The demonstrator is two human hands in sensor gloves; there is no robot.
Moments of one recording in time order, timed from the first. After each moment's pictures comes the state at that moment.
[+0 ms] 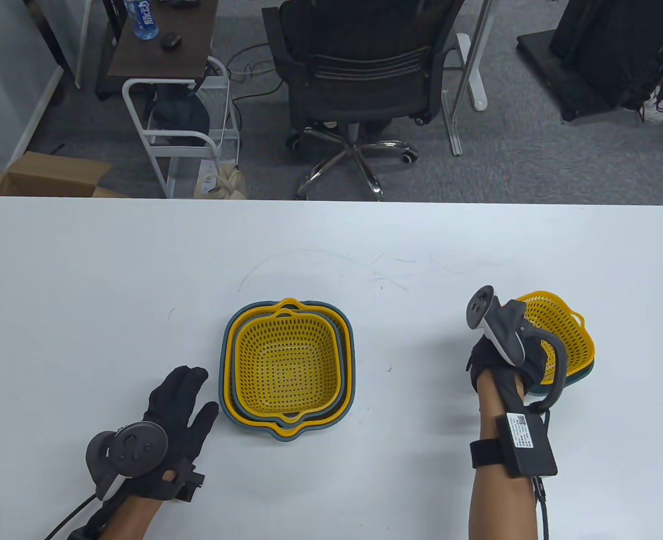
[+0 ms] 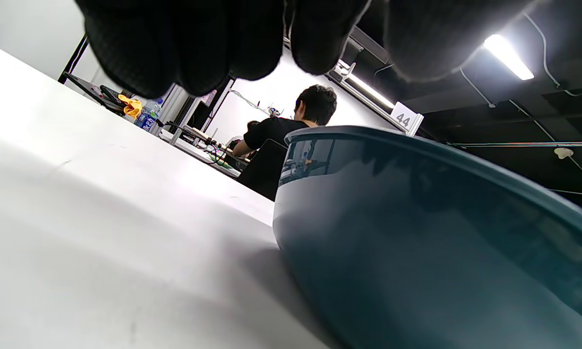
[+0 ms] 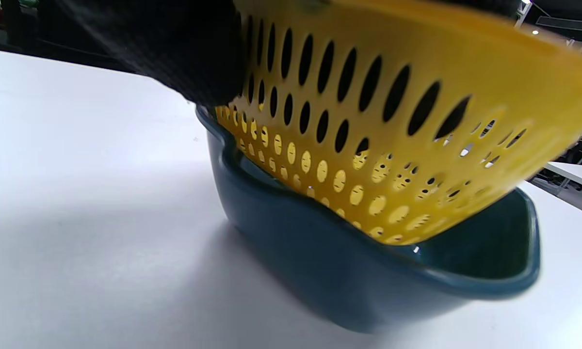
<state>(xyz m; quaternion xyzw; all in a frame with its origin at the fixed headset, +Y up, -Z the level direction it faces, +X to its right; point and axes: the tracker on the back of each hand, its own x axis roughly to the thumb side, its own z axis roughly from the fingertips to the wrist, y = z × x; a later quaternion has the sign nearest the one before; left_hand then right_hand) -0.279 -0.746 -0.161 0.10 -0.07 0.26 0.96 0.230 -0.699 -0.315 0.25 -0.10 -0.96 0.08</state>
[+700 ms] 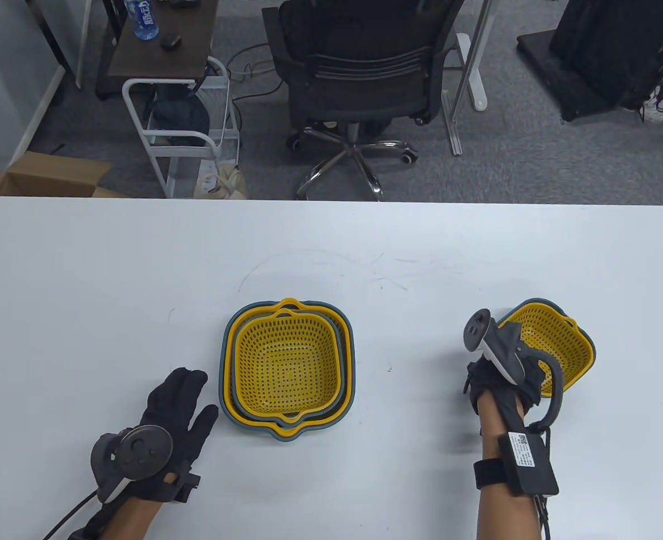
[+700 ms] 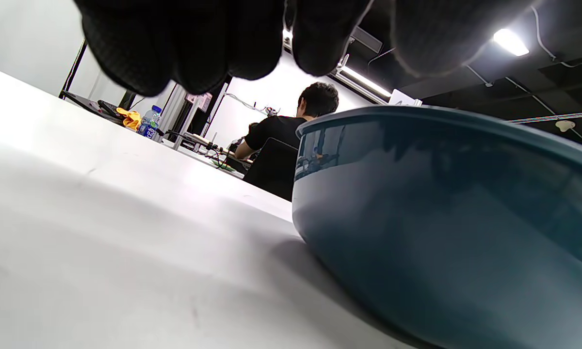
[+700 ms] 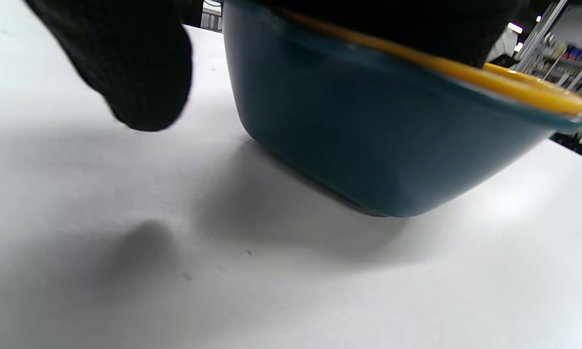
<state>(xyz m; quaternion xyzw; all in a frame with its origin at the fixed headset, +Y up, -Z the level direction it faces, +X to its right) -0.279 -0.751 -0.159 0.11 -0.08 0.22 0.97 0.229 -0.741 -0.295 0.21 -0.14 -0.96 0.09</state>
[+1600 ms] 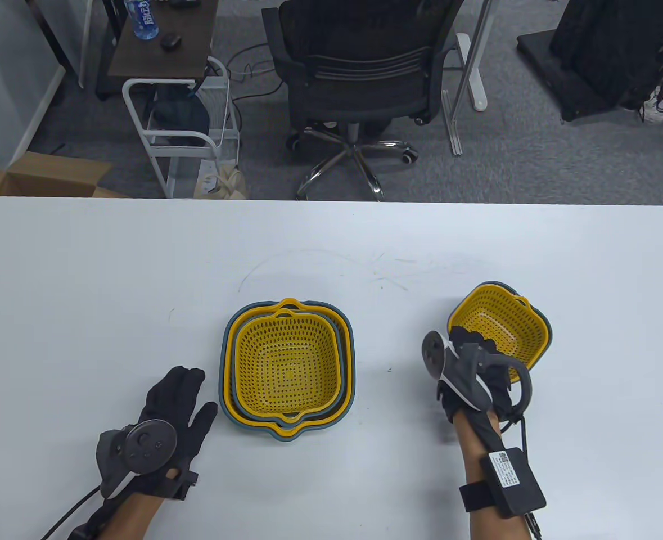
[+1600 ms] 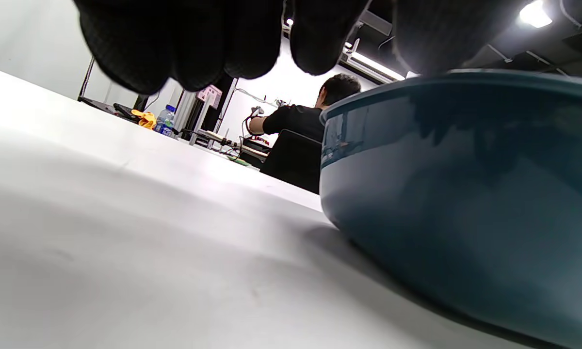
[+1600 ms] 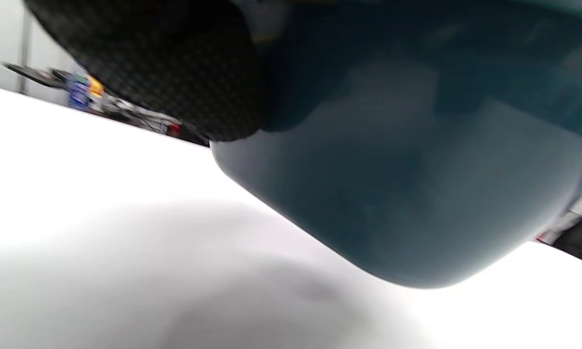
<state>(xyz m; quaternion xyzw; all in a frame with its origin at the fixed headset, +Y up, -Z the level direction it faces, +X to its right) -0.281 -0.757 -0.166 0.09 -0.05 0.19 0.98 0.145 -0.705 -0.269 0.03 0.07 -0.99 0.10</state>
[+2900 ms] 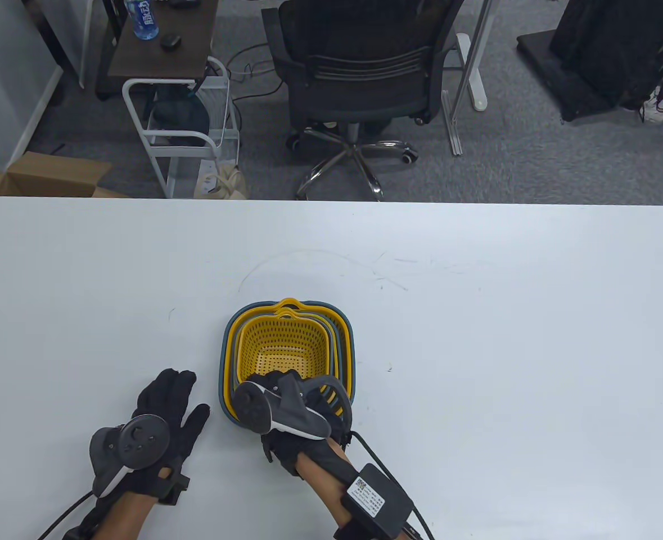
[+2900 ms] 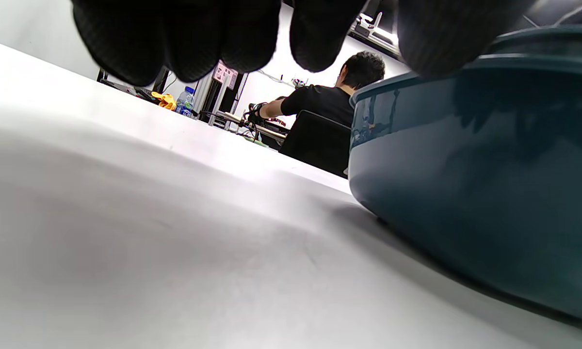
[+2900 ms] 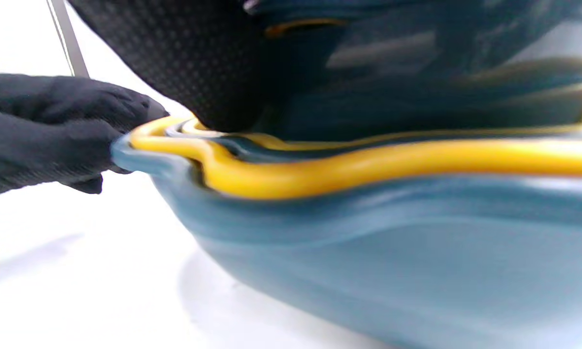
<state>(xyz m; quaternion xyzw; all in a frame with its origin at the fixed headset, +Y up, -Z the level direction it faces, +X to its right) -0.290 -0.762 -0.166 0.05 -0.04 0.18 0.98 -0.077 -0.692 -0.207 -0.24 -0.08 -0.96 -0.10</state>
